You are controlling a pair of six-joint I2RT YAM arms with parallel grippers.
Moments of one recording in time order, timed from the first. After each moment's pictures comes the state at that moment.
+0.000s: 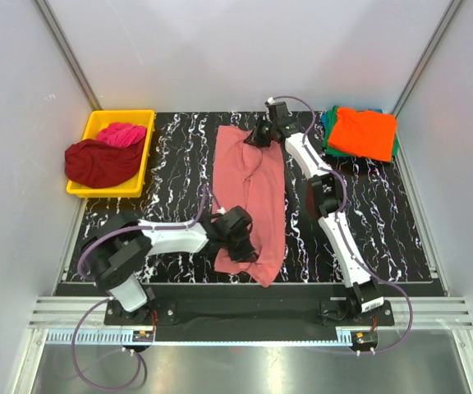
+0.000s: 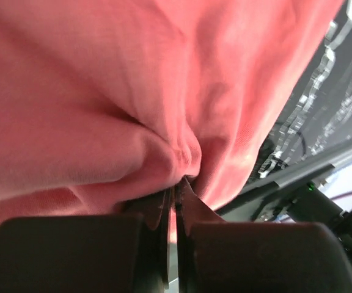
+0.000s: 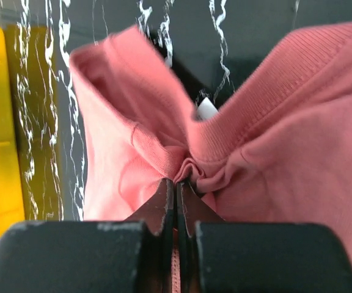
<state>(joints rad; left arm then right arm) -0.95 1.63 0.79 -0.17 0.16 -1.26 0.33 2.93 2.80 -0.54 -0.38 0.63</state>
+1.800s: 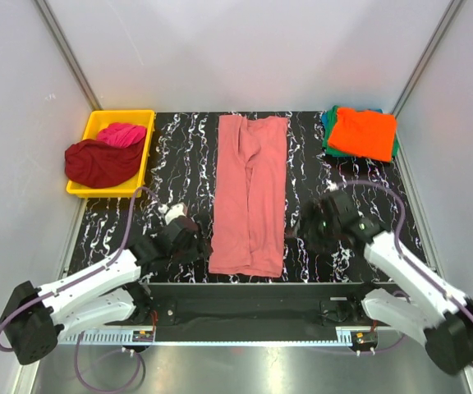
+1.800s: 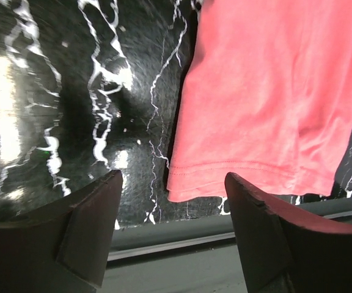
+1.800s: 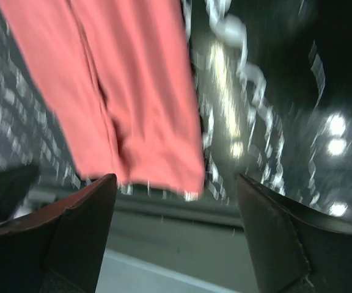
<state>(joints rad) -0.82 0.90 0.53 -0.58 -0.21 -1.00 0.49 1.03 0.75 -0.68 -0.08 0.89</state>
